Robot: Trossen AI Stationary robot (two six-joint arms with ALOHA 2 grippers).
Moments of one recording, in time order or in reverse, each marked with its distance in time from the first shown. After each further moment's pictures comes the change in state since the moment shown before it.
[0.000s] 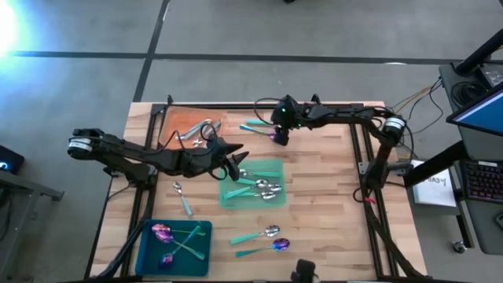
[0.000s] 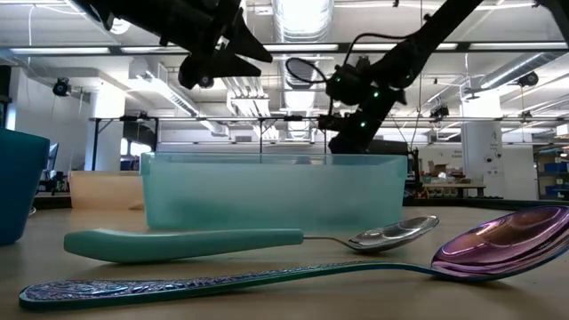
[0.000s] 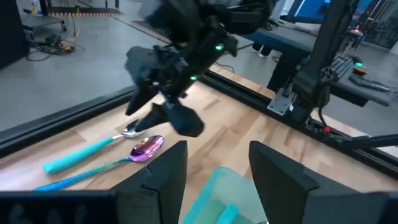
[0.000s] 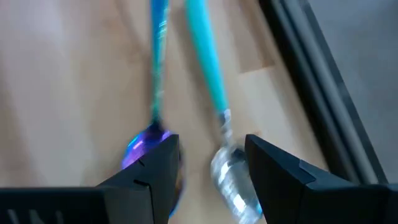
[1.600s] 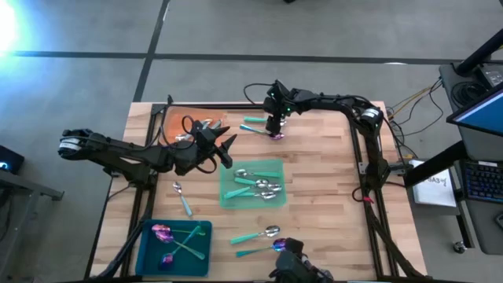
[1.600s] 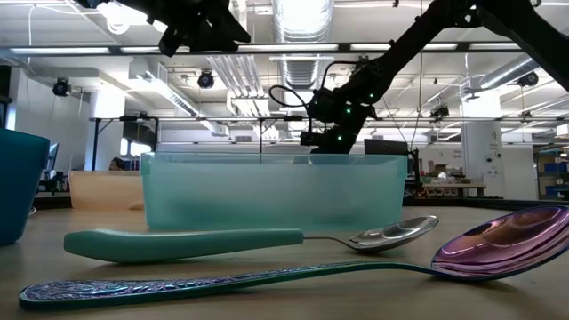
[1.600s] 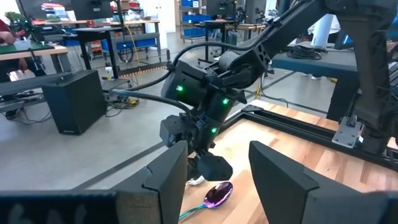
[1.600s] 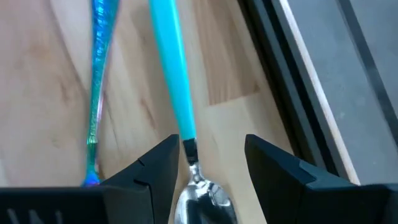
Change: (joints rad) left arm 0.004 -0.138 0.000 0.003 -0.237 0.292; right arm -0.109 0.262 0.346 -0.192 -0.123 -0.053
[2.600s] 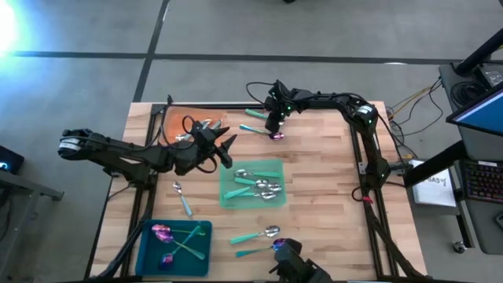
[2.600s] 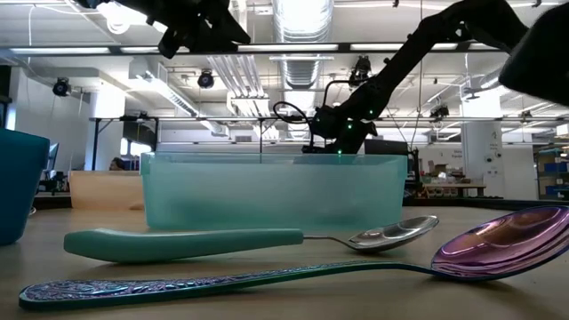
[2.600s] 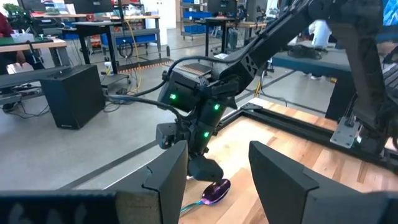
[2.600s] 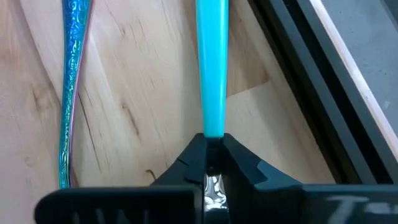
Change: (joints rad) left arm 0.000 0.000 0.000 -0.018 0.002 -0.036; right arm -0.038 0.122 0.005 0.025 -0.110 0.064
